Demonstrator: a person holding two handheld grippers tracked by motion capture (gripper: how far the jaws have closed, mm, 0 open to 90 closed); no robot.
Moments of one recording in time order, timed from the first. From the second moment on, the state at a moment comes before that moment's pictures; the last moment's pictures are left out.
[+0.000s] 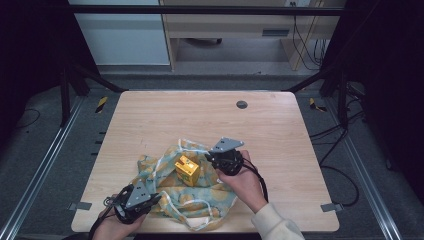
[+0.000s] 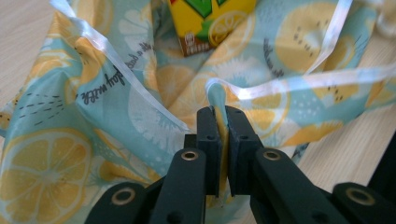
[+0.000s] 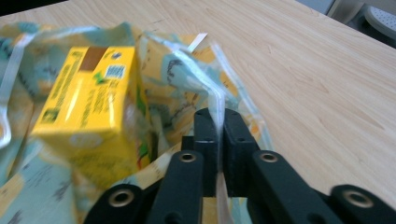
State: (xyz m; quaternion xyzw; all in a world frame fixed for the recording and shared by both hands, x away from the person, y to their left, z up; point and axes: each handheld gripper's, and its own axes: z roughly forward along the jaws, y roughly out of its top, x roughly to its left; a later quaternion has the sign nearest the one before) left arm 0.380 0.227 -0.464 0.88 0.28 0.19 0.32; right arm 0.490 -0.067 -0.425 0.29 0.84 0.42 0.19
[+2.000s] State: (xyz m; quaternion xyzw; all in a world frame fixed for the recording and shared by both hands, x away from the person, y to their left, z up) left arm 0.386 0.226 -0.471 0.89 0.30 0.22 0.27; right arm 0.582 -0.061 -0.455 0.36 0.85 0.34 0.18
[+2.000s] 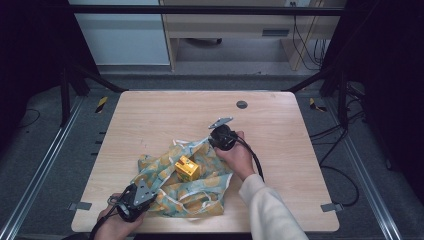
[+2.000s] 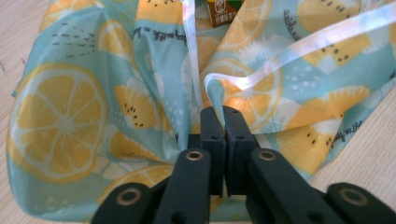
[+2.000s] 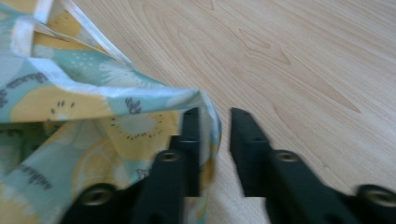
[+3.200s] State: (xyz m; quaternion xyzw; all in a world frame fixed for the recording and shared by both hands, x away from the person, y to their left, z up) left arm 0.436 0.210 -0.459 0.82 0.35 0.27 0.36; right arm 0.459 -0.118 -0.453 0.35 0.83 0.37 0.21
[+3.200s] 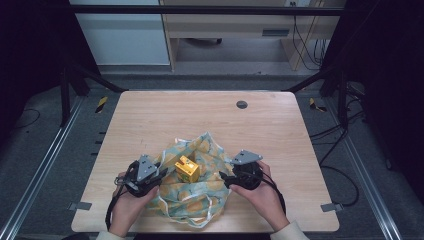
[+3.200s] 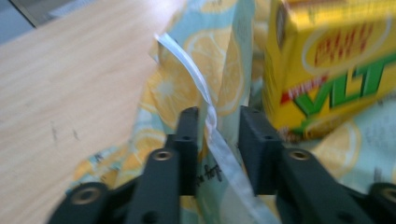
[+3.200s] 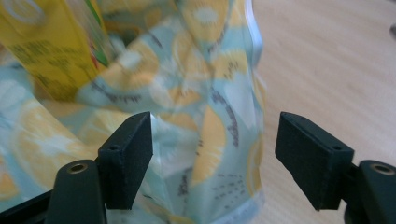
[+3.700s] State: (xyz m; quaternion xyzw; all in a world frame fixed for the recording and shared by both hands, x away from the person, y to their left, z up) left arm 0.458 0.211 -0.483 0.85 0.36 0.27 0.27; right arm 0.464 -0.134 -0.484 0.35 0.85 0.35 0.15
